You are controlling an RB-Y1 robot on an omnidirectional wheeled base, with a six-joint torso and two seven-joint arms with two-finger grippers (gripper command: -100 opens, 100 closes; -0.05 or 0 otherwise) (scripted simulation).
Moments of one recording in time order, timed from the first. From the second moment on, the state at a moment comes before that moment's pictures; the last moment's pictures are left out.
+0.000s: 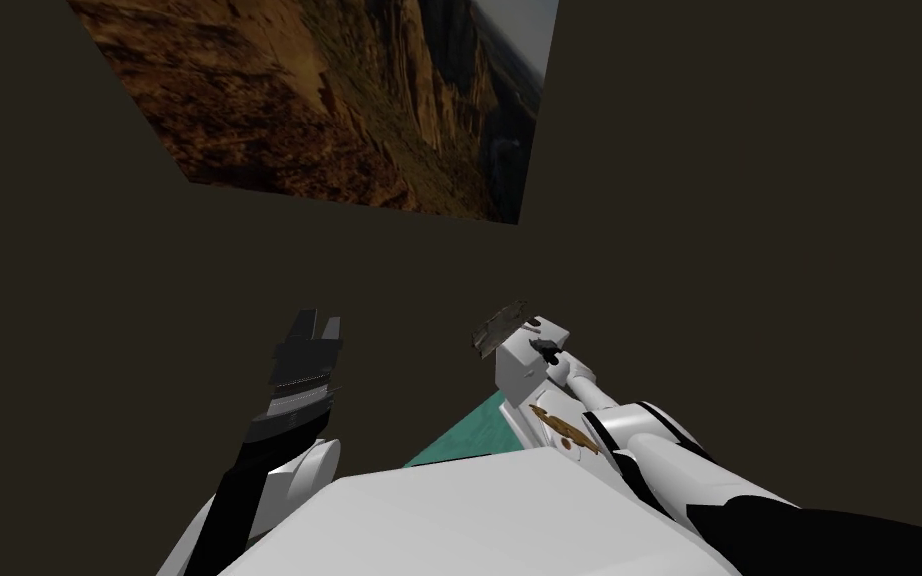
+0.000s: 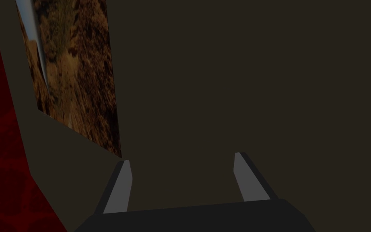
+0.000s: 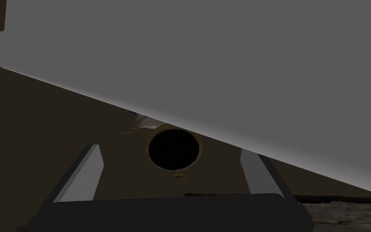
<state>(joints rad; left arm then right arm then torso) 0.51 0.01 0.07 -2.38 0.01 -0.44 -0.06 -0.44 -0.57 -0.01 -0.60 0.51 0.03 0.68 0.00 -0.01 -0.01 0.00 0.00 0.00</state>
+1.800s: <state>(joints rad) 0.52 0.01 0.07 -2.38 0.01 -0.44 -0.06 -0.41 -0.61 -0.03 -0.60 0.34 -0.04 0.87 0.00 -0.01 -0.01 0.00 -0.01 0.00</state>
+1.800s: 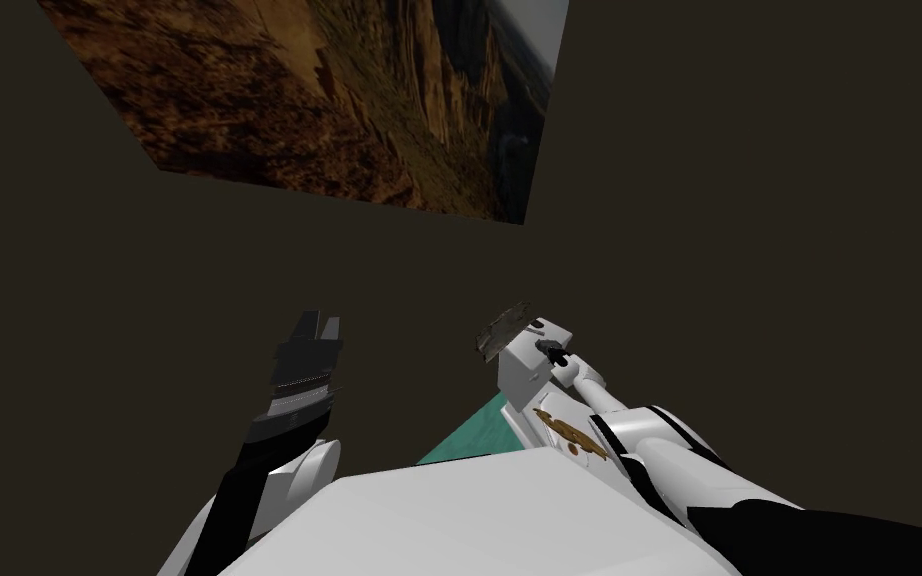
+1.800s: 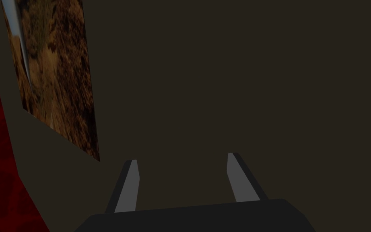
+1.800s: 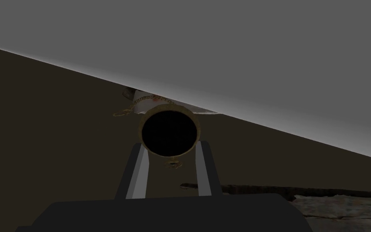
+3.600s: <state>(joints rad) 0.52 0.01 0.07 -2.38 0.01 -0.44 -0.06 -0.50 -0.51 0.02 -0.61 0.82 0.16 0.40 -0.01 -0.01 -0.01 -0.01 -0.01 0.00</state>
